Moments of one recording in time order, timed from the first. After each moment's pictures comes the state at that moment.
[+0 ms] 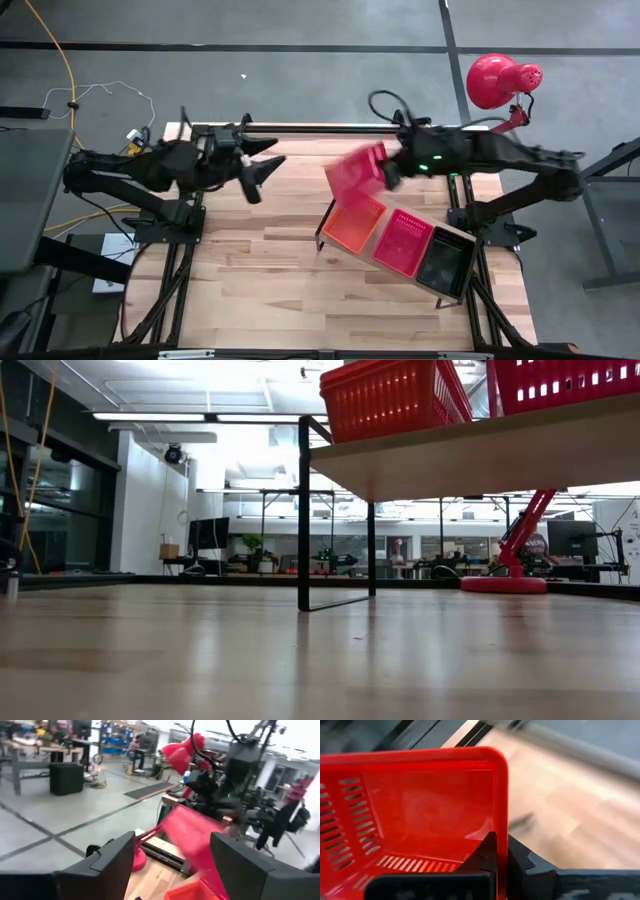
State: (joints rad) left arm -0.04 1.05 1.20 -0.16 -0.57 -0.24; right arm -0.02 1.23 1.49 -0.91 0.32 0.75
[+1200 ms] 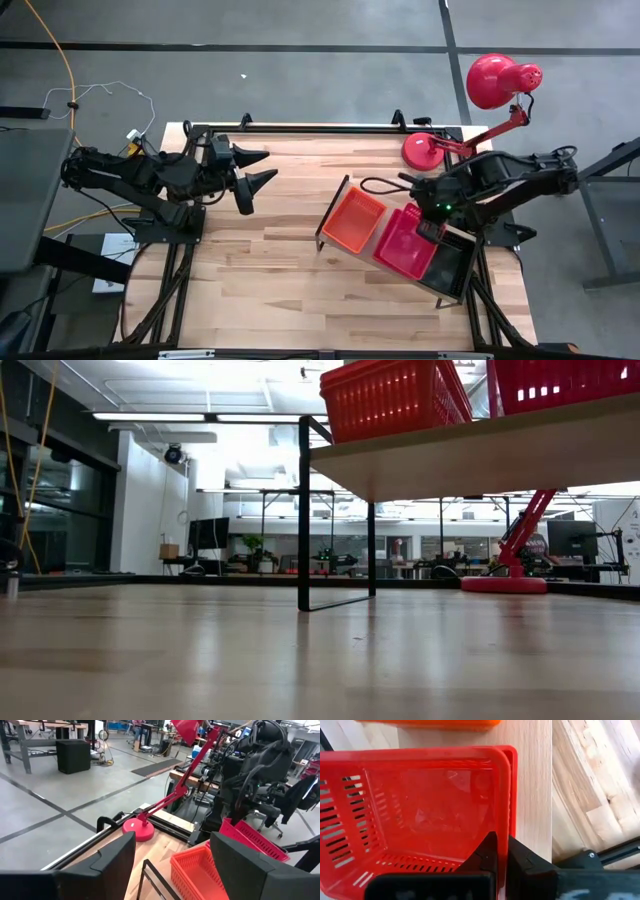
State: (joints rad) left arm -0.15 1.01 1.20 -0.38 -0.68 -0.34; right arm 0.24 1.23 1.49 -1.53 0.00 0.74
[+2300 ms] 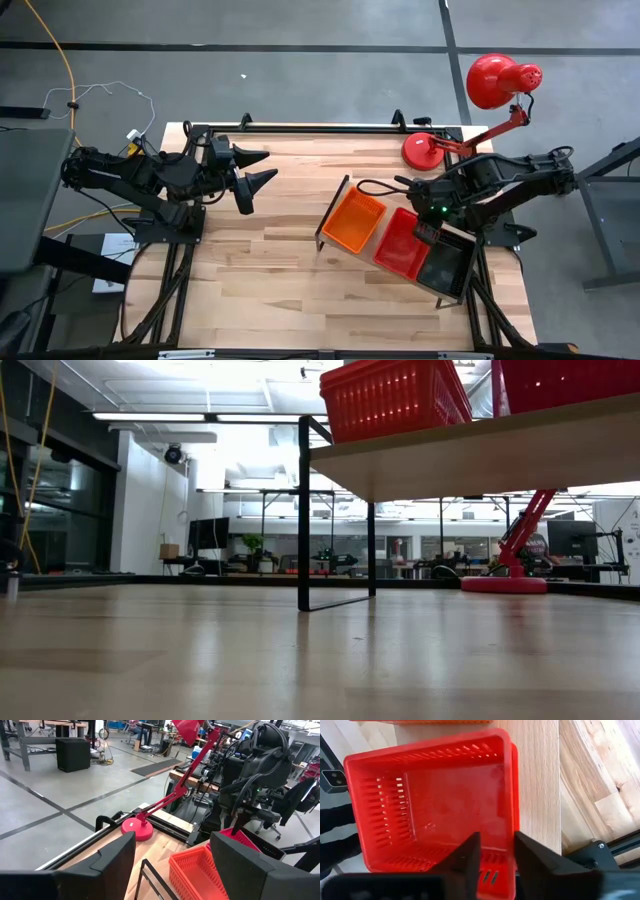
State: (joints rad) left arm -0.15 1.01 1.20 -0.38 -0.68 -0.36; right arm 0.24 1.26 1.49 -1.53 -0.03 0.79
